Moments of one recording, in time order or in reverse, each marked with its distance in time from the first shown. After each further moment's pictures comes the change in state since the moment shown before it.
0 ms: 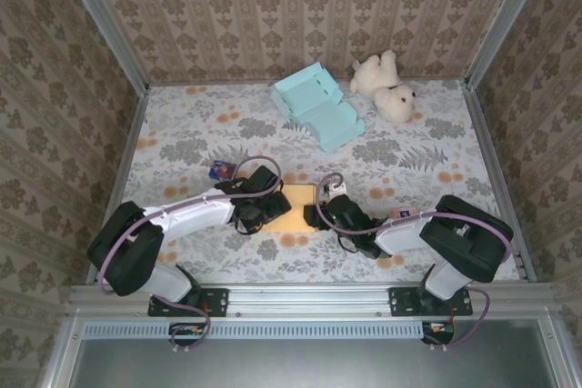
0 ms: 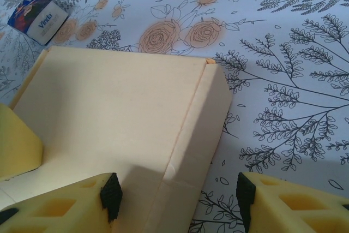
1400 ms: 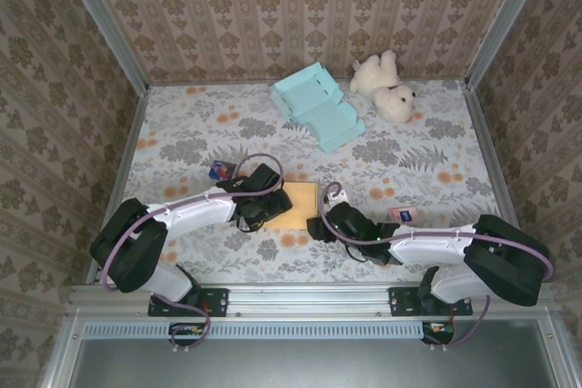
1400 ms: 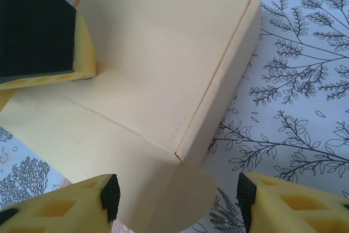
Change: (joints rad) left arm 0.014 0.024 0.005 0.047 -0.016 0.068; right arm 0.098 -0.249 0.011 -0.371 0.023 -0.034
